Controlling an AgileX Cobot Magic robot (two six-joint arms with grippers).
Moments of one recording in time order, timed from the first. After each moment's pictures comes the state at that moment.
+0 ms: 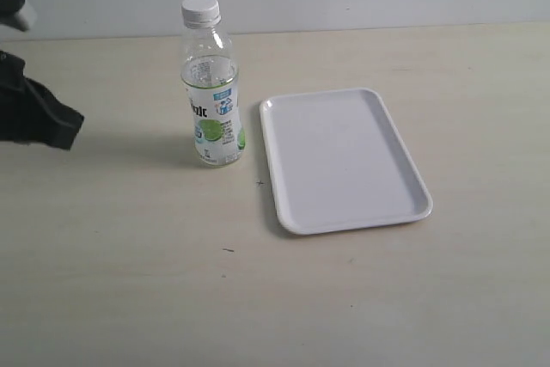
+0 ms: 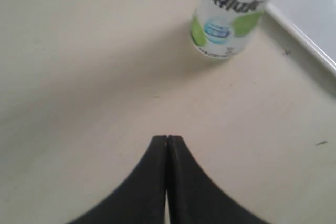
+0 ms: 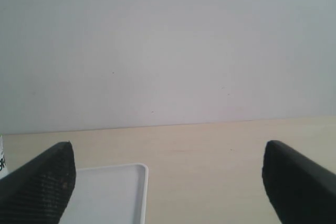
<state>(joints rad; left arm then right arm) -0.16 1.42 -0.77 -0.70 0.49 0.98 -0.02 0.01 0.00 -0.03 0.06 0.13</state>
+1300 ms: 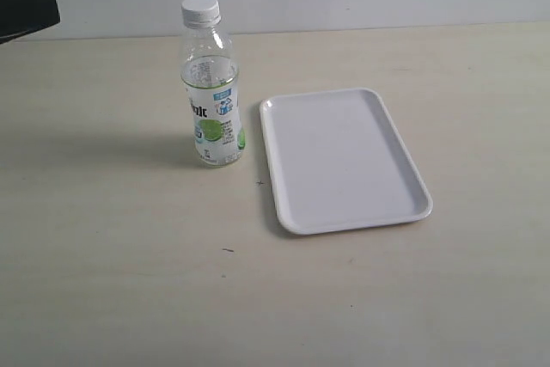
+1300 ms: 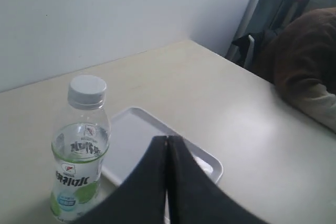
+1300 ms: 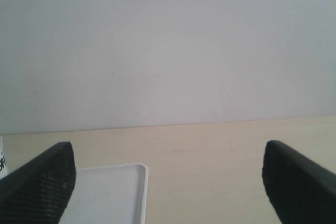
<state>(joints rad) 0.06 1.06 -0.65 -1.55 0.98 1.60 -0.02 0.01 0.00 -0.03 0.06 0.13</state>
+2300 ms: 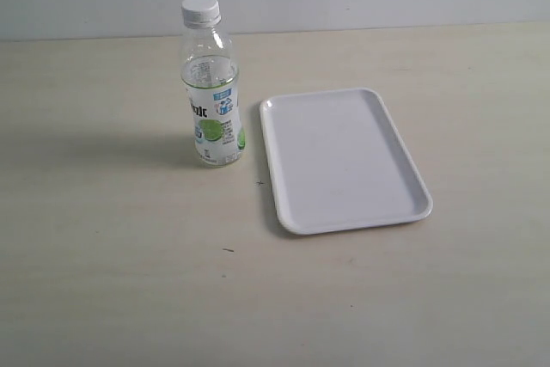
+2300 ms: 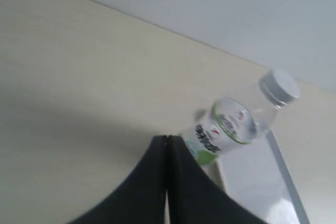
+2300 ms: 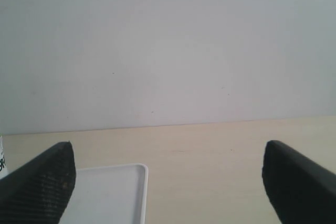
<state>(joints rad) 0.01 0.93 -0.63 -0.91 0.44 0.47 -0.02 0.01 0.00 -0.03 0.06 0.13</state>
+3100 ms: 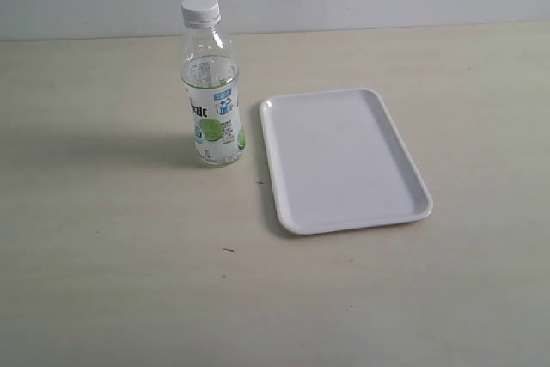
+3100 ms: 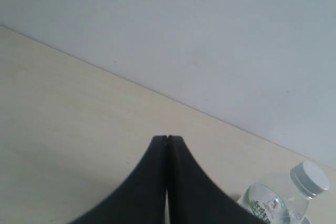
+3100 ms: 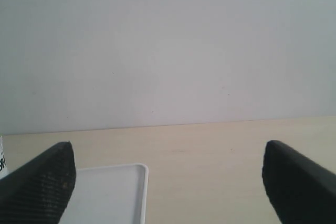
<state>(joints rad) 0.01 0.79 -0.62 -0.39 0.24 -0.08 -0.02 0.01 0.00 -0.03 0.06 0.13</state>
